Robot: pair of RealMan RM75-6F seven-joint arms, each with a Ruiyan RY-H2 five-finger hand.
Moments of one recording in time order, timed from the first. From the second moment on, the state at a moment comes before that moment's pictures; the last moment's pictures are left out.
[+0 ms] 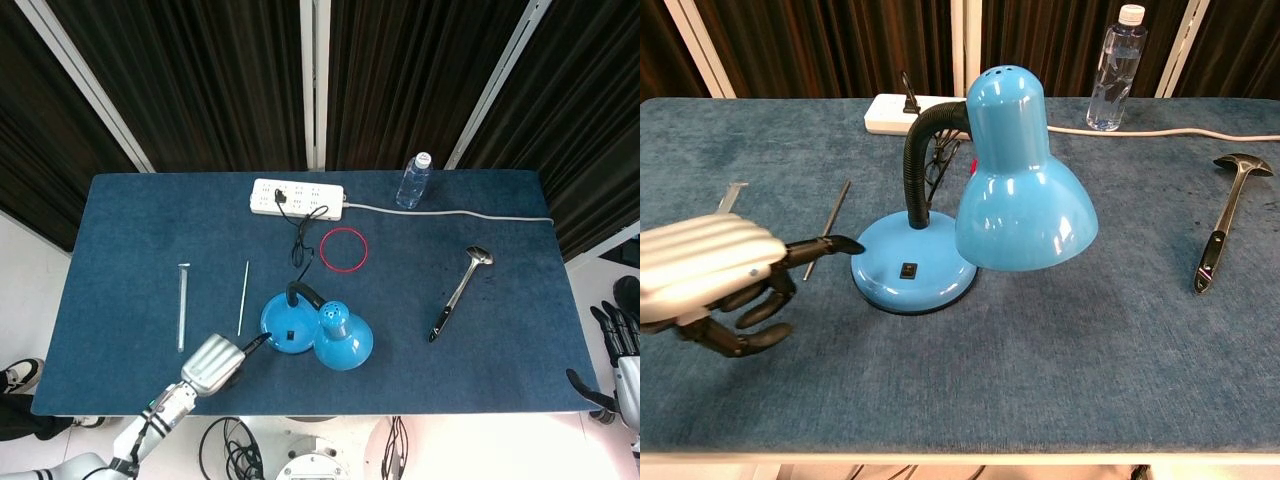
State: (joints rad) left arm -0.44 -1.49 0.00 -1.67 1.56 0.95 0.44; right arm -0.05 -1.08 0.02 -1.53 -1.57 1.60 0.22
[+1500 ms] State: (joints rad) left arm -0.56 -1.57 0.03 -1.62 1.46 0.94 0.47; right arm -0.06 -1.08 0.02 -1.51 -1.55 1.59 0.25
